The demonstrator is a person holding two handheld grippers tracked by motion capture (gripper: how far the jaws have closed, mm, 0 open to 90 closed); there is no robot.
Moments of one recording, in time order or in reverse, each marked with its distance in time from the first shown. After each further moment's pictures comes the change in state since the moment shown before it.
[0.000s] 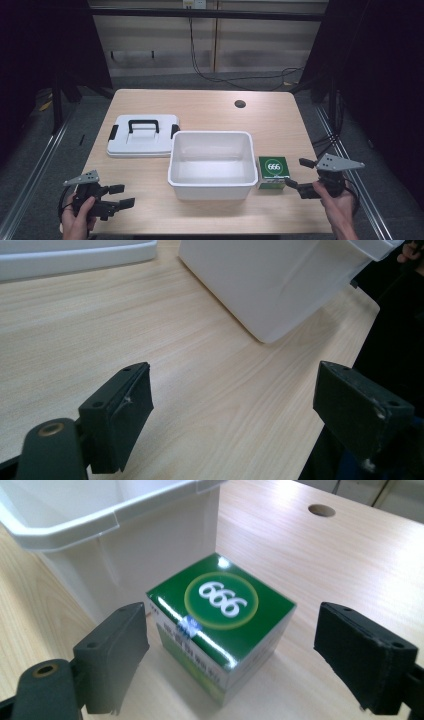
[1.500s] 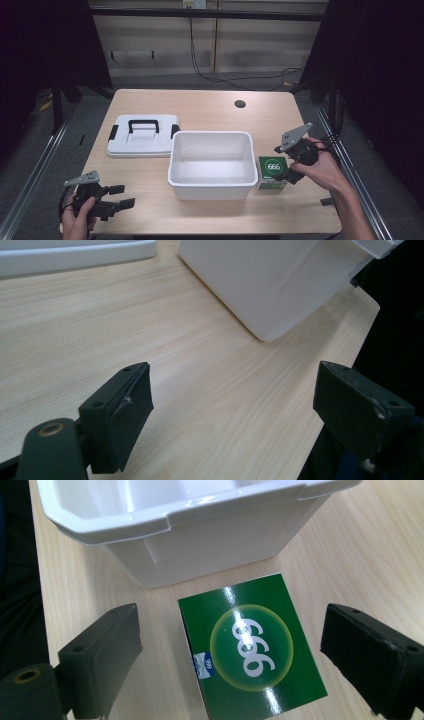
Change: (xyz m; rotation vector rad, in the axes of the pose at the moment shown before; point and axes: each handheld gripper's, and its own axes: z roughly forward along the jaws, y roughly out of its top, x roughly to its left) left arm 0.000 -0.001 0.001 0.001 -0.003 -0.003; right arm -0.006 0.085 0.057 0.435 0.327 -0.382
